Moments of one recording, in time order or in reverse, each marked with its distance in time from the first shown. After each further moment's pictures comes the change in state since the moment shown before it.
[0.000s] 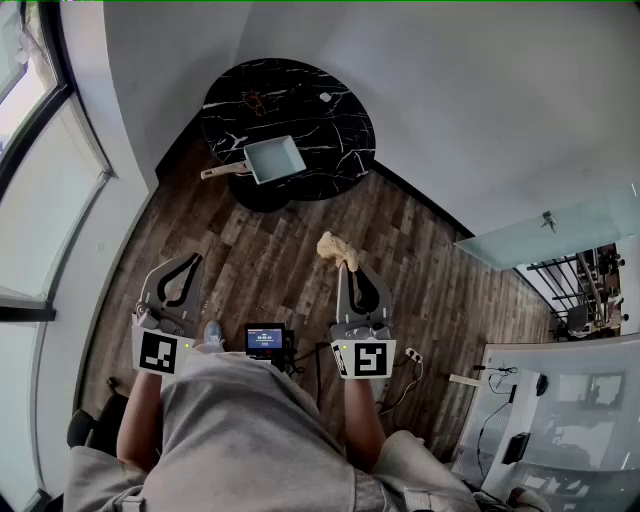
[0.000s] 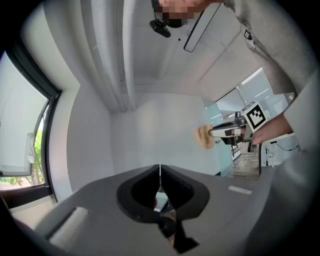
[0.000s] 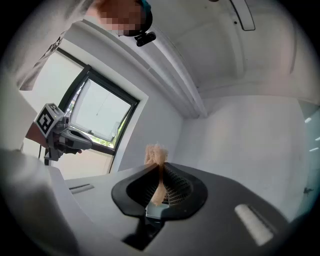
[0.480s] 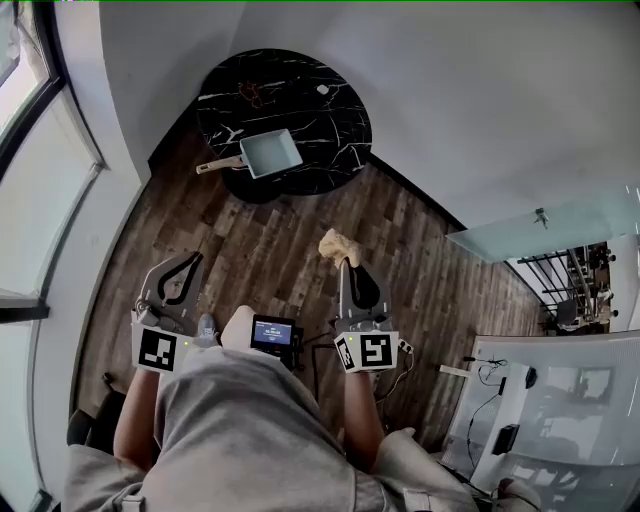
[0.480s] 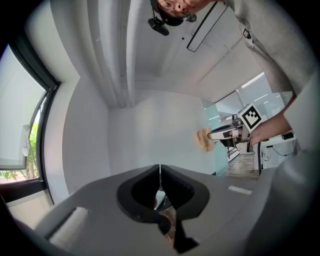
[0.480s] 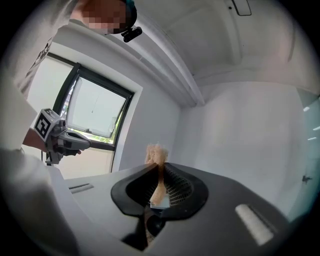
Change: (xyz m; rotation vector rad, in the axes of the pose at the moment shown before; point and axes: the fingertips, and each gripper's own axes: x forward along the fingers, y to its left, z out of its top) left arm 0.010 0.011 -0.009 -0.032 0.006 -0.050; right arm 0.013 -0.004 -0.020 0.085 0.101 -0.001
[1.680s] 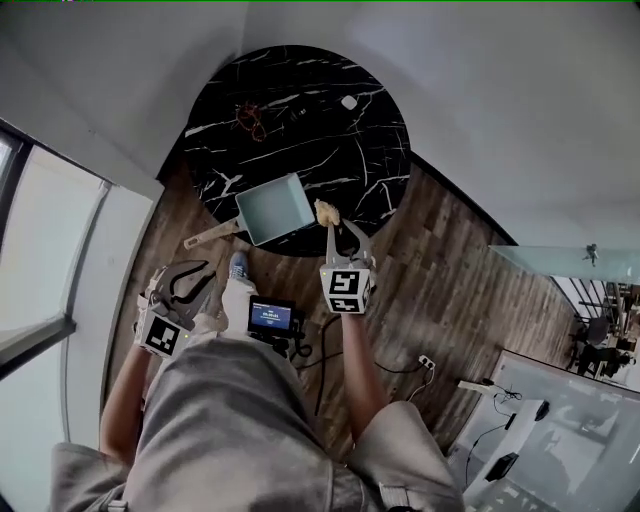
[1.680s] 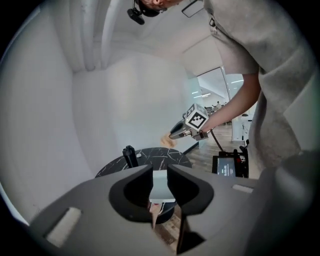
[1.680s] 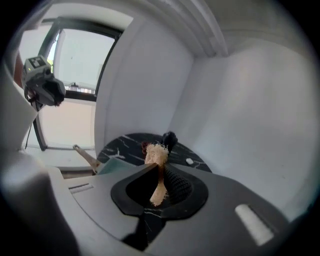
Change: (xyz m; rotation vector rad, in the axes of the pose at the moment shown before) left arm 0.282 0.088 -0.123 0.177 0.254 -0.302; right arm 0.370 -0.149 -0.224 -0.130 0.428 0.065
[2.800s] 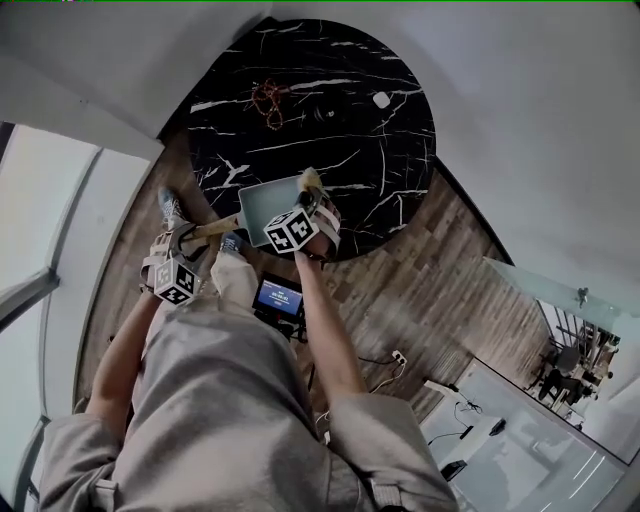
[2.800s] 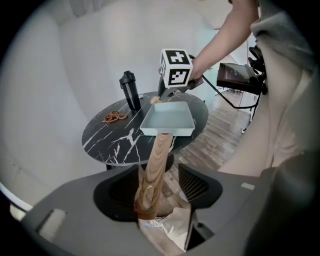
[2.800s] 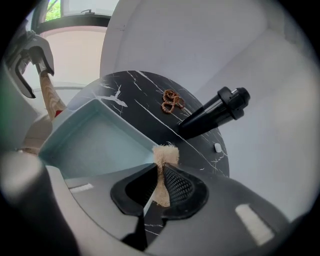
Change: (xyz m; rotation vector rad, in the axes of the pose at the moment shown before) left arm 0.091 0.022 -0.240 -0.017 0.568 -0.013; right arm 0.208 0.078 -0.090 -0.446 0.528 0.076
